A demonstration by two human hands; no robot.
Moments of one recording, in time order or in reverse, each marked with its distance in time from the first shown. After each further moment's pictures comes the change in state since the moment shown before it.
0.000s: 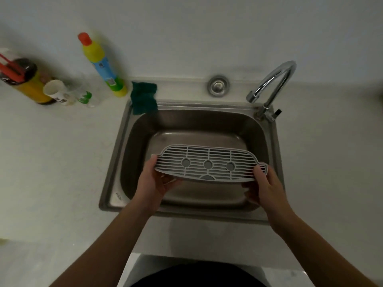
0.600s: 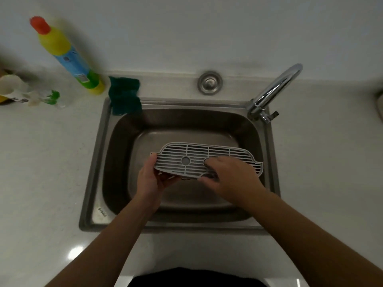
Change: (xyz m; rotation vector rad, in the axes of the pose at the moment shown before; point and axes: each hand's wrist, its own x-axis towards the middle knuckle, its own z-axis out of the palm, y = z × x) left_hand 0.068 -0.009 0.021 0.027 0.007 0.013; right_hand 0.057 -0.062 0.060 -1.262 -0.324 -0.598
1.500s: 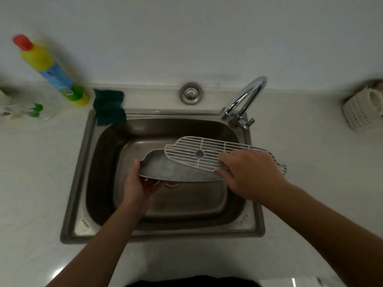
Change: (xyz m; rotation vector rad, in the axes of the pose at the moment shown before) left_hand 0.011 -0.010 0.006 -0.108 0.096 -0.043; right_hand -0.037 0.042 -0.068 -0.253 0.135 -0.015
